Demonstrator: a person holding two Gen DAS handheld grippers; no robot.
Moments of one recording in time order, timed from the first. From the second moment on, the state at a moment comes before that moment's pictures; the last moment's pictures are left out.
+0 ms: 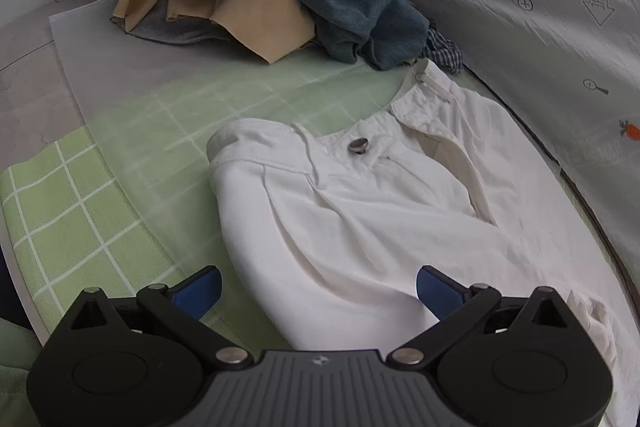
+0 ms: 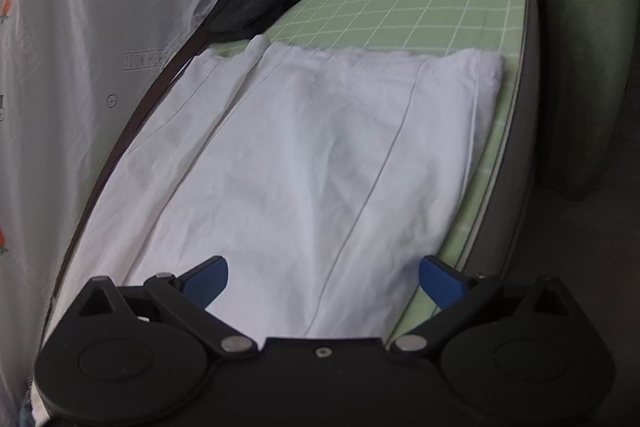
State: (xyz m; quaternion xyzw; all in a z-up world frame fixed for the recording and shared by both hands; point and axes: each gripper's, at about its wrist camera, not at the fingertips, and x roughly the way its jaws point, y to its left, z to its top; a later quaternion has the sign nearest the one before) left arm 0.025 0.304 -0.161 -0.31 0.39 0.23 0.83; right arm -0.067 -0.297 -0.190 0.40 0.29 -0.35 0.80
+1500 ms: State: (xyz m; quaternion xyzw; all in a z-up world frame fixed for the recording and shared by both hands) left arm 0.017 0.338 -0.181 -0.43 0.35 0.23 0.80; right arm -0.084 -0.347 -0.216 0.61 0.17 -0.27 0.73
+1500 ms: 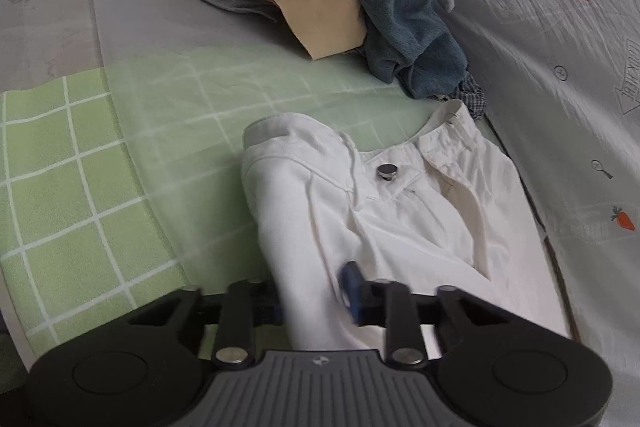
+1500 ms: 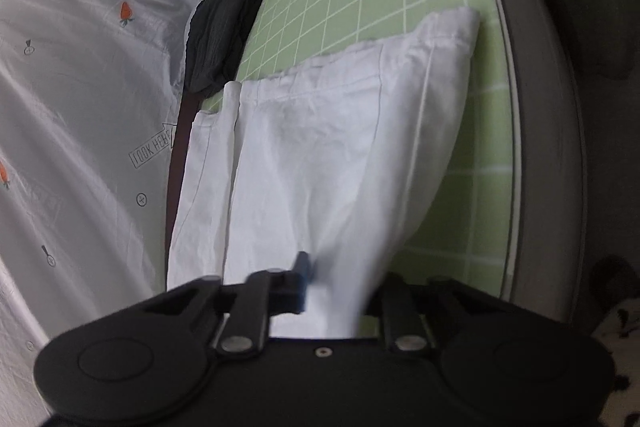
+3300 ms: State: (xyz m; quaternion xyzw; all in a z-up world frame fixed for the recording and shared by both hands) left arm 0.011 0.242 -0.033 -0.41 0.23 0.34 0.82; right arm 0.049 -0.405 -0.009 0.37 0.12 -0.18 0.90
